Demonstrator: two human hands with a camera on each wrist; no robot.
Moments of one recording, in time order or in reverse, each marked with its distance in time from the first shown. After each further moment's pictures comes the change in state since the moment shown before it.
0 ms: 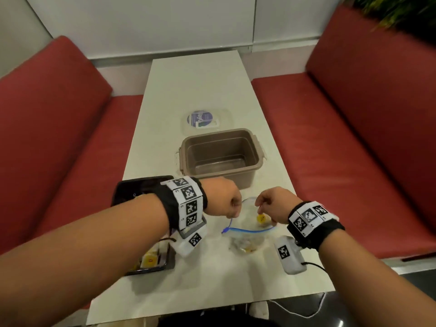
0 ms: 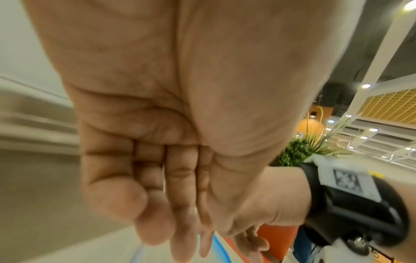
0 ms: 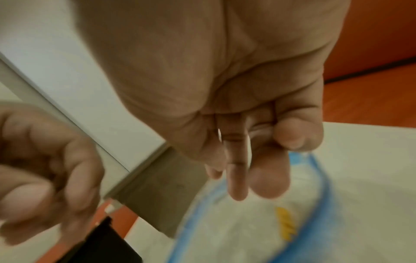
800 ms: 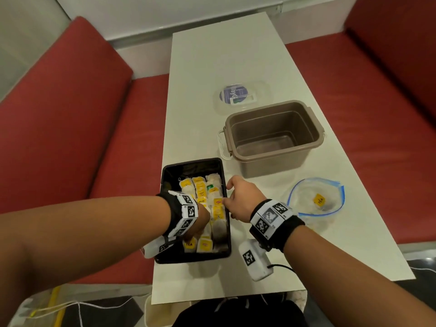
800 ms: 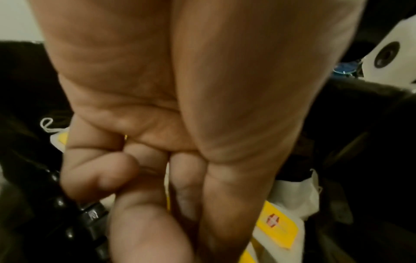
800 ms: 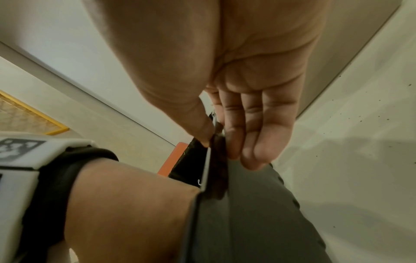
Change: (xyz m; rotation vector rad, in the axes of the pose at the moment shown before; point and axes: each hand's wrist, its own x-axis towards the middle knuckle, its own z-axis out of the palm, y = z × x) left_hand -0.057 -0.144 0.104 0.885 -0.805 0.055; right_hand 0.038 -0.160 0.143 0.188 0.040 -0.120
